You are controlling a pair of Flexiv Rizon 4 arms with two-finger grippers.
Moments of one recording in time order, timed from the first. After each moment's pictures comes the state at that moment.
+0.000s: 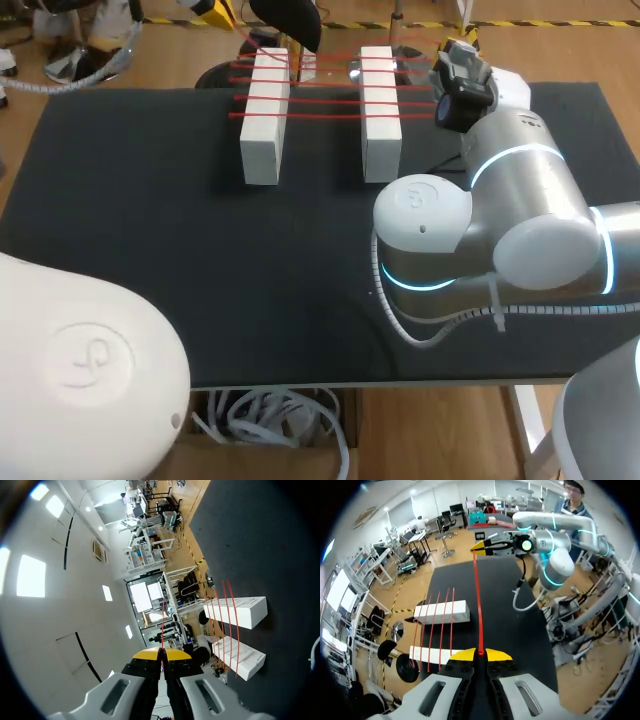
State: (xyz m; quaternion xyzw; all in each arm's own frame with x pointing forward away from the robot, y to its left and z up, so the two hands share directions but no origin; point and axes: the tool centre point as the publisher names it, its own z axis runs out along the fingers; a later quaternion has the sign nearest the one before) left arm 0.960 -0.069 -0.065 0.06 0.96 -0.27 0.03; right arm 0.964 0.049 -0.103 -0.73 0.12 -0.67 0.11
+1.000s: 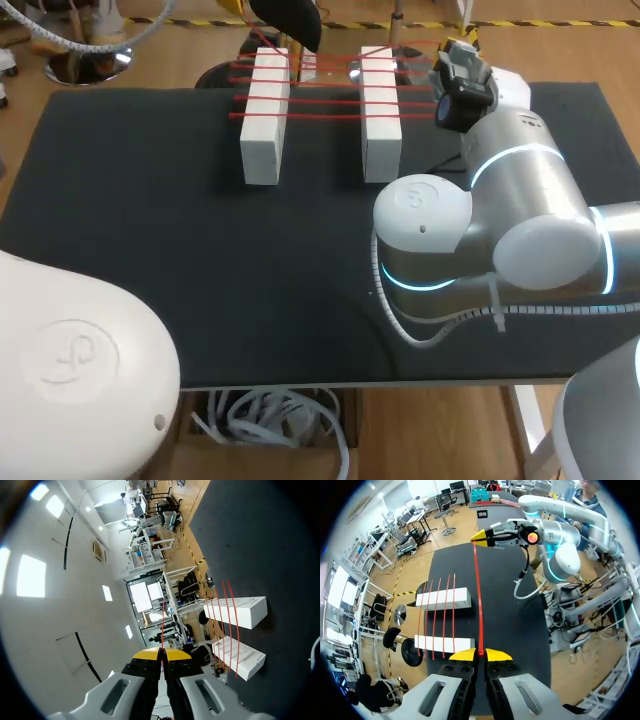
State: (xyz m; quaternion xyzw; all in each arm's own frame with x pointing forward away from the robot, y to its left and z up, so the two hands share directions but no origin) left arm 0.954 -0.086 -0.038 0.05 0.98 -0.18 0.04; right arm 0.964 0.049 -0.103 -0.73 0.12 -0.67 0.11
